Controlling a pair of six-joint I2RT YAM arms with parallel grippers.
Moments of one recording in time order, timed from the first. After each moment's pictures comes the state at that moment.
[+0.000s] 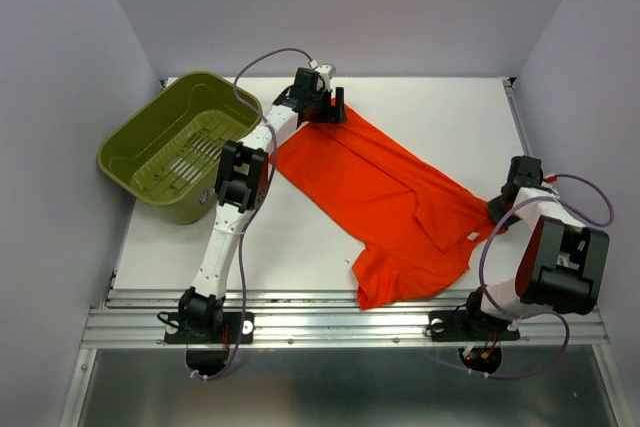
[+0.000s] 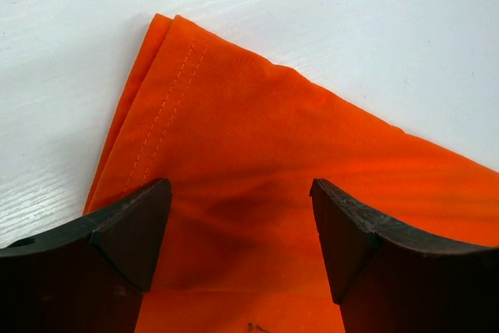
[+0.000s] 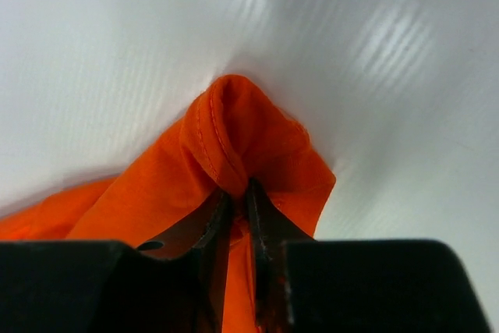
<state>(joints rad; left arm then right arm) -0.39 2.64 2.33 -0.35 0.28 -0.26 -0.34 1.44 0.74 -0.42 0.25 0.80</state>
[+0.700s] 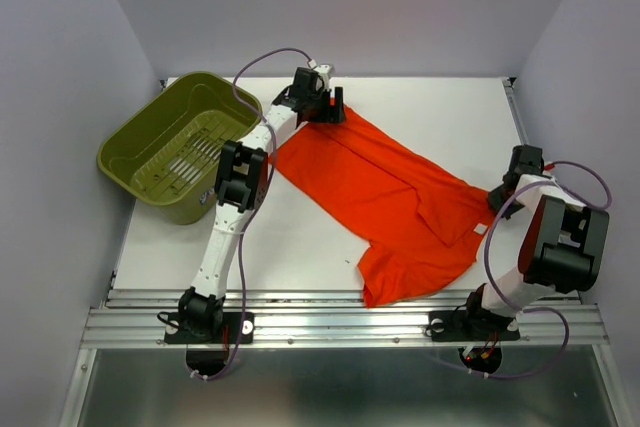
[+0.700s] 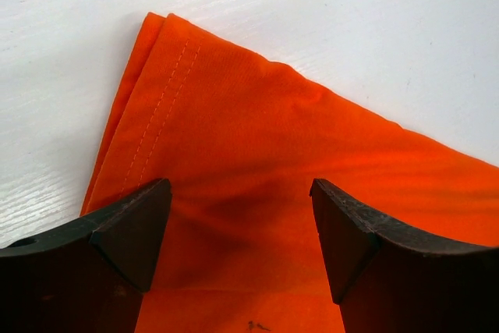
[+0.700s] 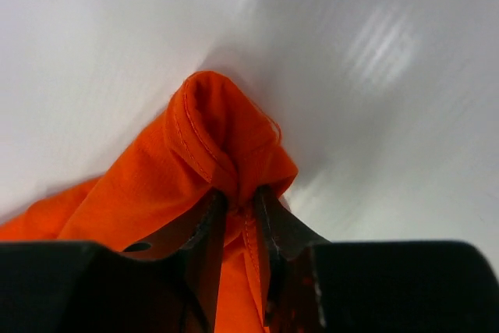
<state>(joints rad) -0.39 2.63 2.33 -0.35 0.28 -0.26 -0.34 1.53 0.81 -0.42 0.24 0.74</state>
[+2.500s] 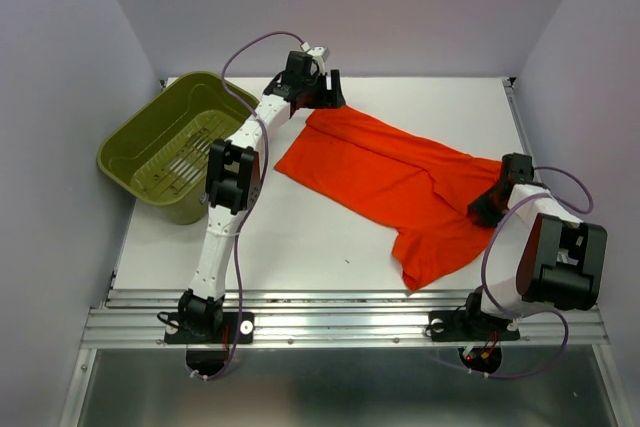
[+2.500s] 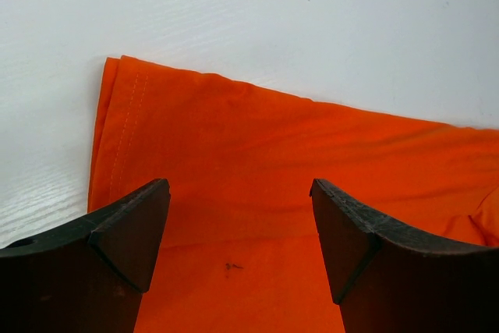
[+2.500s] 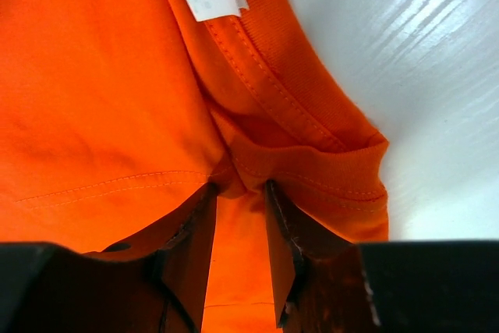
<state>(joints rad) -0.38 2.50 2.32 -0.39 0.30 -0.31 -0.28 1.44 0.75 -0.49 0.04 0.70</state>
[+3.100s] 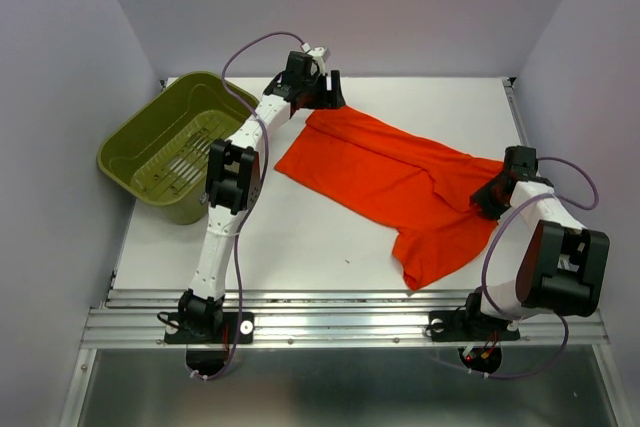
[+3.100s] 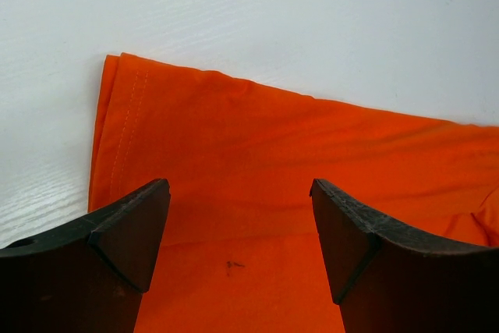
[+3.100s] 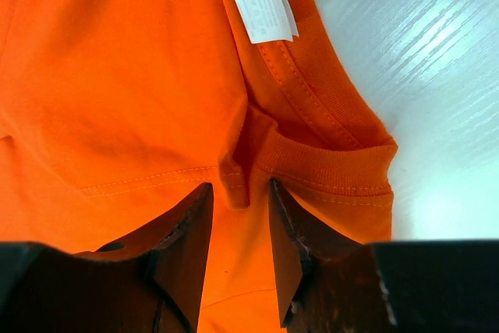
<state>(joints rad) -0.38 2.50 2.32 -0.39 0.30 -0.31 -0.27 1.40 0.80 -0.50 0.05 0.70</state>
